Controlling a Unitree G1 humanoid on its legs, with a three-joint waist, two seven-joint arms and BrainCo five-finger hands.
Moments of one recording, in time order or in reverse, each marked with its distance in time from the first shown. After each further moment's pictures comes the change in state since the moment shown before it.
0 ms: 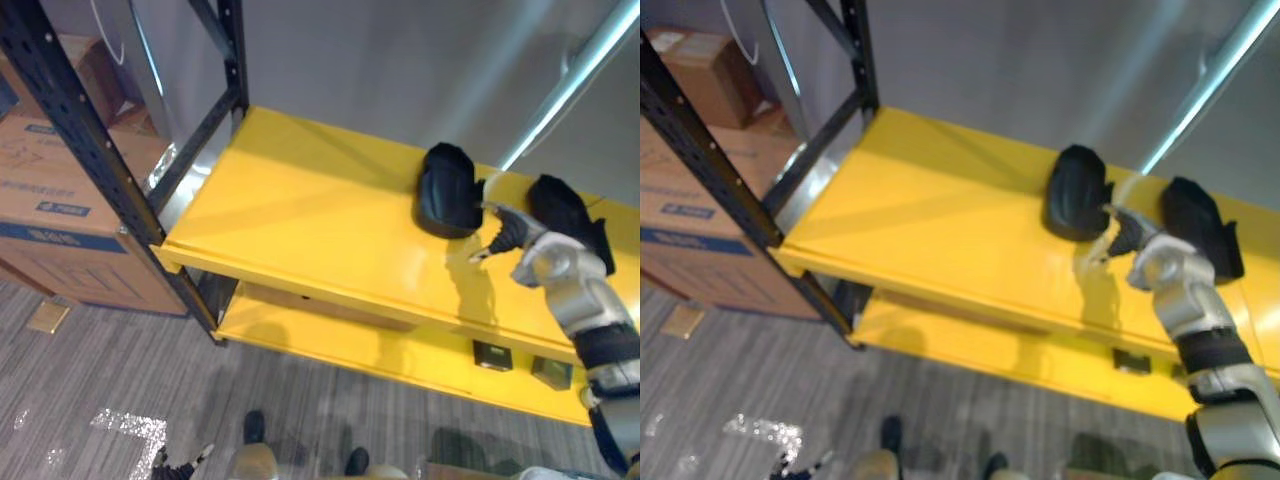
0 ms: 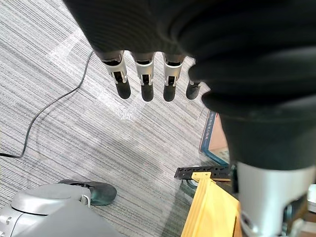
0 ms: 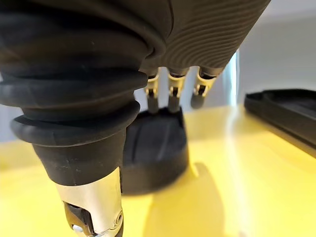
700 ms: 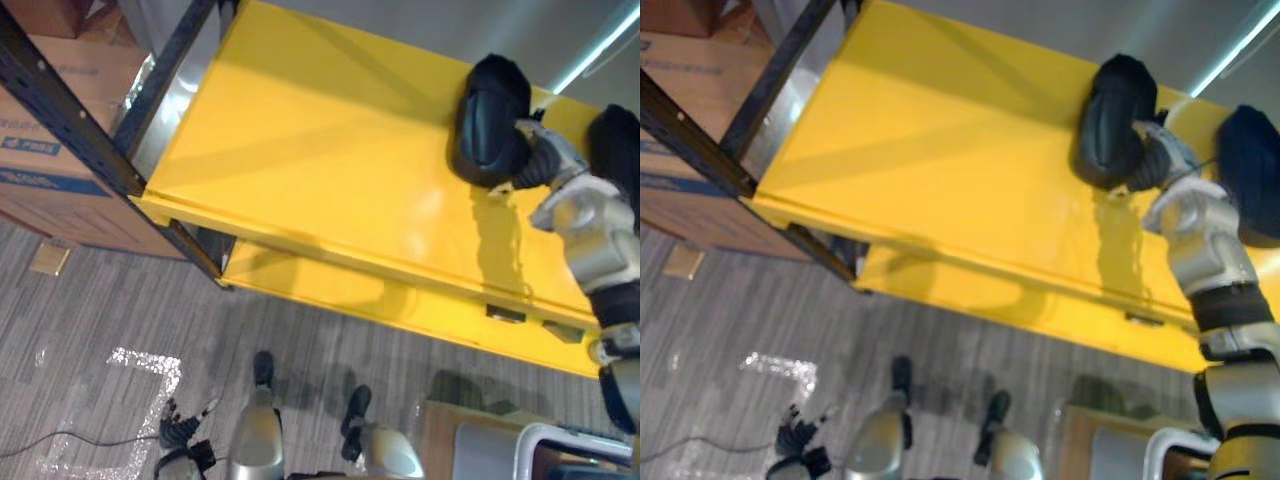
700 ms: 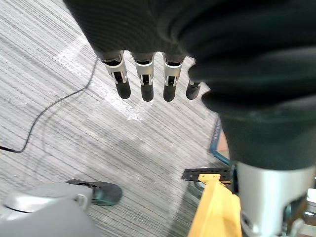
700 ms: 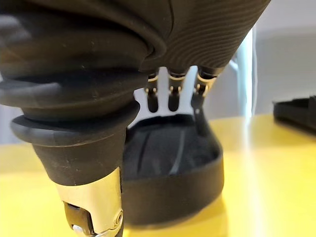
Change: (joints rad) left arm -0.117 0.025 -0.019 -0.116 -0.087 0.002 -0.015; right arm -0.188 -0.084 0.040 -0.042 0.010 -0.011 -0.118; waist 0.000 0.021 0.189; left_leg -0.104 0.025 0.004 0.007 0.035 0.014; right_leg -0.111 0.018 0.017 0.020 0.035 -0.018
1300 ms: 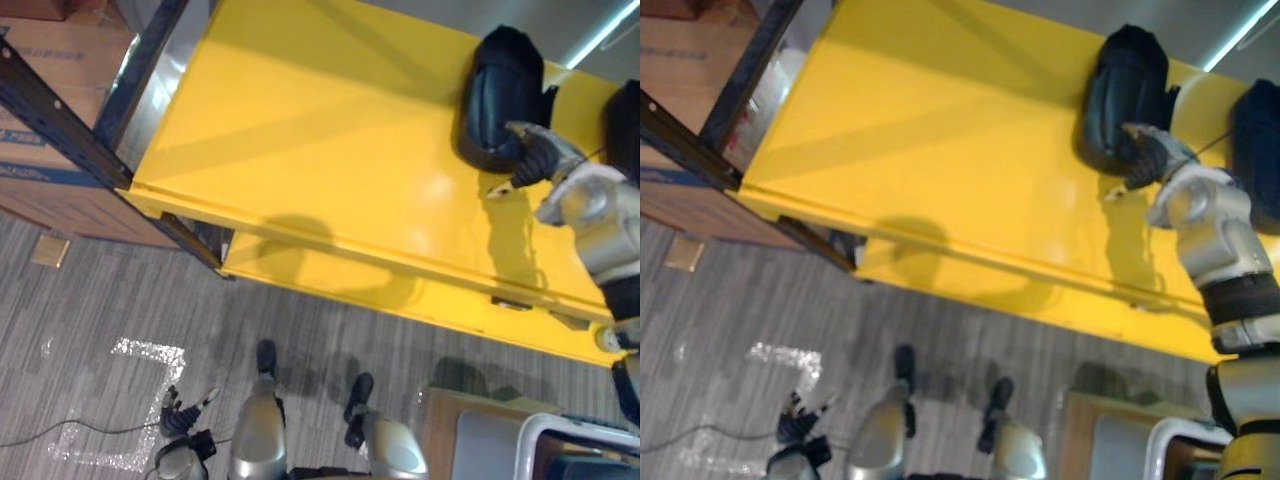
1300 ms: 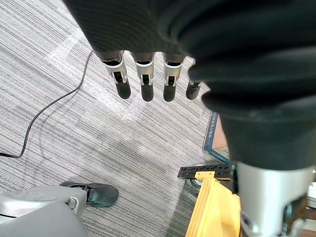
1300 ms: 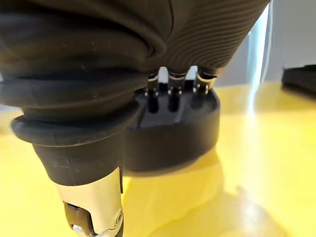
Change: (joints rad) left arm -0.020 0.001 -0.001 0.000 0.000 -0.004 -0.010; right arm -0.013 -0.038 0.038 -0.009 0.039 -0.003 0.171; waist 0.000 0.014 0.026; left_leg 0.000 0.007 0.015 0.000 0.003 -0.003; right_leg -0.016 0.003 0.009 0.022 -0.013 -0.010
